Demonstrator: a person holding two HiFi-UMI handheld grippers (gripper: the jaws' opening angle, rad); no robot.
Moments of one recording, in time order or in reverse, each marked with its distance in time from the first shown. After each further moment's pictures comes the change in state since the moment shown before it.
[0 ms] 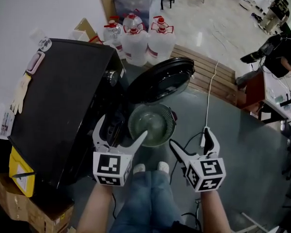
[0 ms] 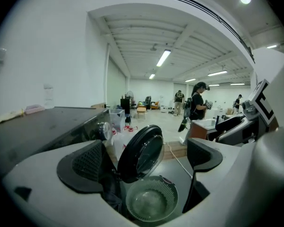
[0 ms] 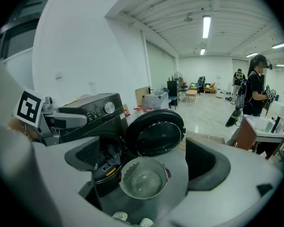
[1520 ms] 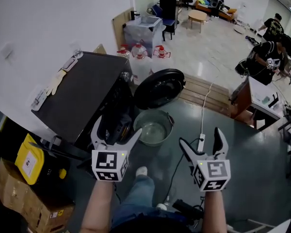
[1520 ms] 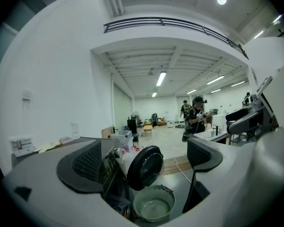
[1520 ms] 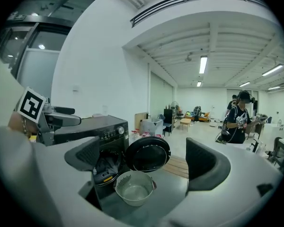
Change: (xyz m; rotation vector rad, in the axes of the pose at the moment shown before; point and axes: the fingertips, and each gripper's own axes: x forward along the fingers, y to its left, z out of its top) left arm -0.238 -0.083 0.064 0.083 -0.228 0.133; right arm -0.265 0.035 0.016 -0.135 -0.310 -0.082
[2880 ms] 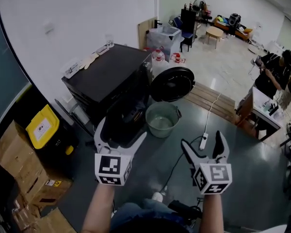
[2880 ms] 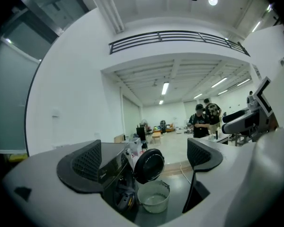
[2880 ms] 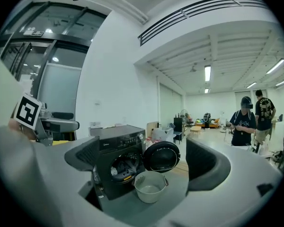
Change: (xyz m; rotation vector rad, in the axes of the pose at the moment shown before) left arm -0.265 -0.078 0.023 0.016 -0.094 0.135; right arm -0.224 0.075 -0.001 -0.002 -0.125 0.122
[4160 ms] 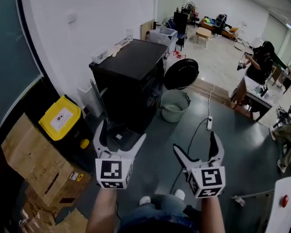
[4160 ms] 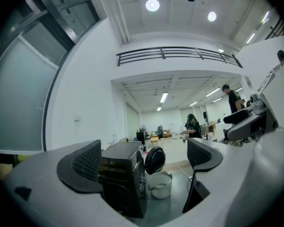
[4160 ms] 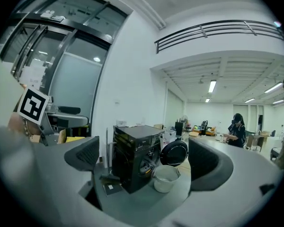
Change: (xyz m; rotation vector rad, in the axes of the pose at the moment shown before) left arm -0.318 0.195 -0.037 -0.018 -0.077 -0.051; right arm -0.161 0.378 0.001 -0.115 -0.002 -0.050
